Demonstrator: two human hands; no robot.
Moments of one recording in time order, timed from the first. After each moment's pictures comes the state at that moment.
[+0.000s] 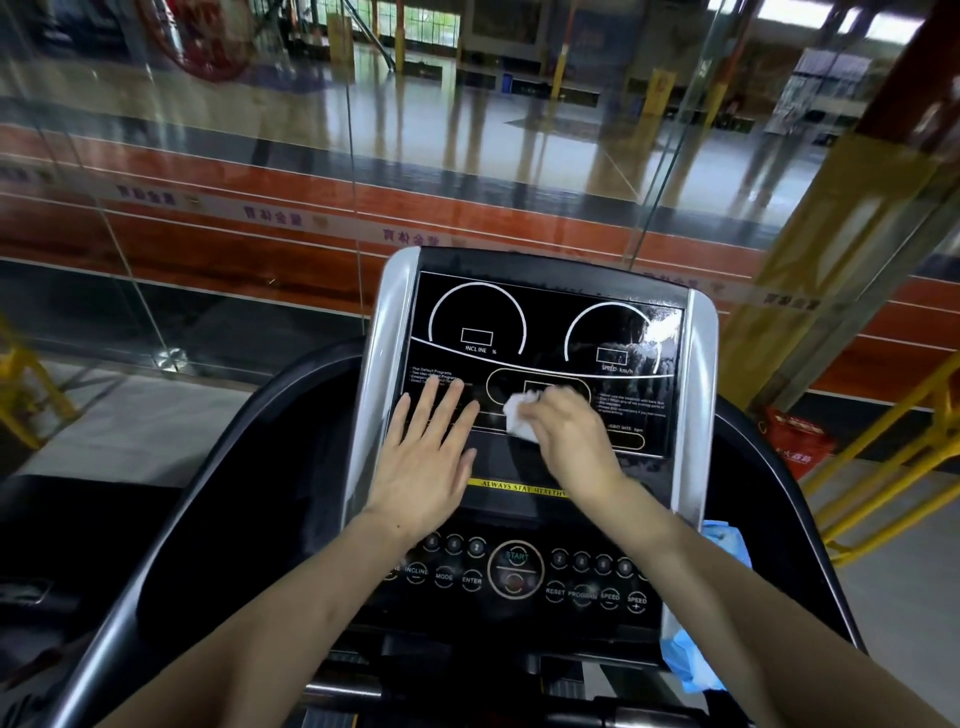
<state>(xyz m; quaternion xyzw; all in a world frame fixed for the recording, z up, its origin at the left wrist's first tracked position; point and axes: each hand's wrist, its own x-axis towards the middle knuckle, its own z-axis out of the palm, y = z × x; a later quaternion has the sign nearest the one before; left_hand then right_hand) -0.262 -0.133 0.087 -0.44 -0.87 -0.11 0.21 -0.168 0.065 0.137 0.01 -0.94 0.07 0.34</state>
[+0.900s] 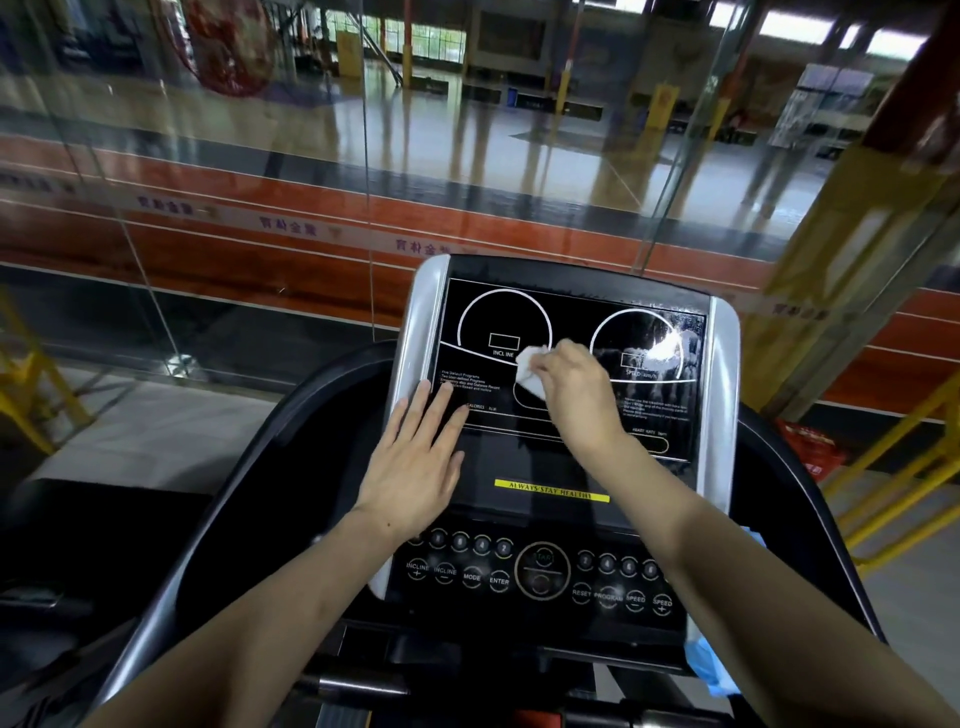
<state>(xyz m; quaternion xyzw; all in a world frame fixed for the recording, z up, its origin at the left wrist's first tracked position) -0.286 -0.175 0.087 -0.45 -0.86 -0.11 0.21 -0.217 0.055 0.172 -0.06 -0.93 0.04 0.35</state>
